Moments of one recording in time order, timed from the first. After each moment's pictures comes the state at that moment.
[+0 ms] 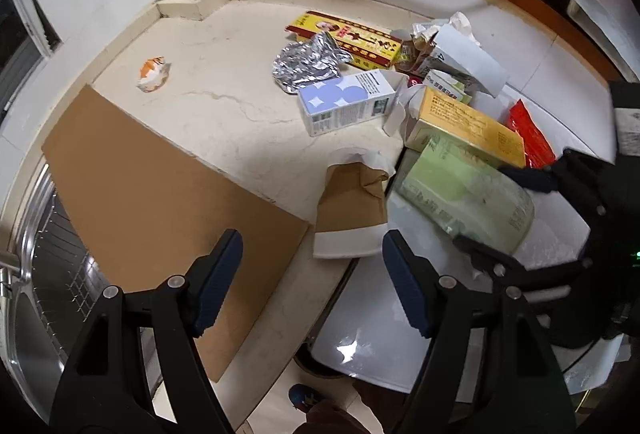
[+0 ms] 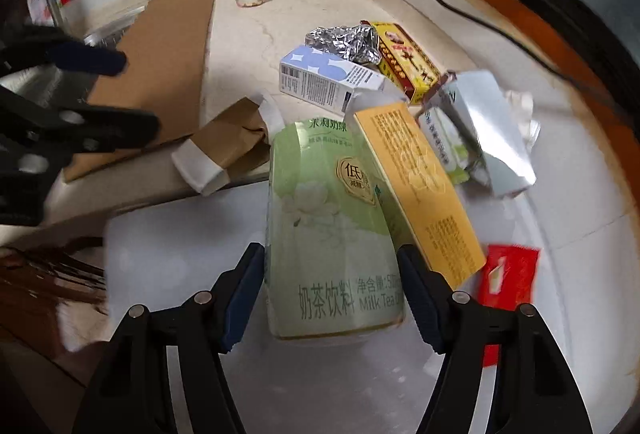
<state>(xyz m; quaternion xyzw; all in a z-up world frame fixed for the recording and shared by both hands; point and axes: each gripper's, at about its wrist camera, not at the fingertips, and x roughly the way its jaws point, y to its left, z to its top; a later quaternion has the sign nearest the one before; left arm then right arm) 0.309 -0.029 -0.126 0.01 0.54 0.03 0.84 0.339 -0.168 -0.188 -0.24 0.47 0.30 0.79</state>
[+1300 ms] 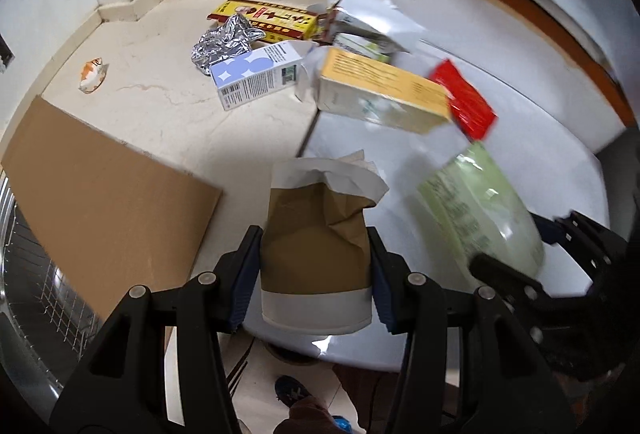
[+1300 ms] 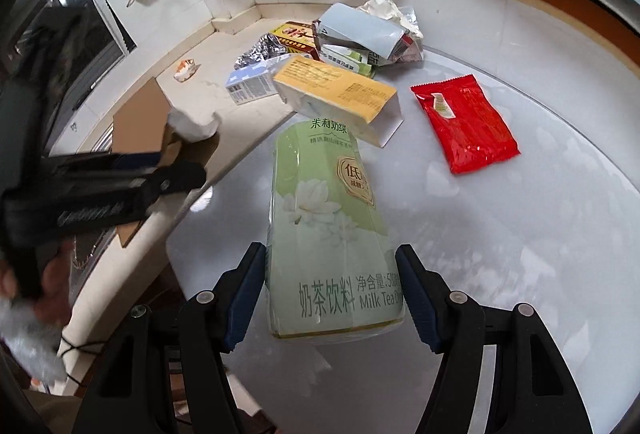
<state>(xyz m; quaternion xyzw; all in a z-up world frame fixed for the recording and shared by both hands) 0.273 -0.069 -0.125 0.01 0.55 -0.07 0.84 0.250 -0.259 -0.166 0.02 0.51 0.19 0.84</state>
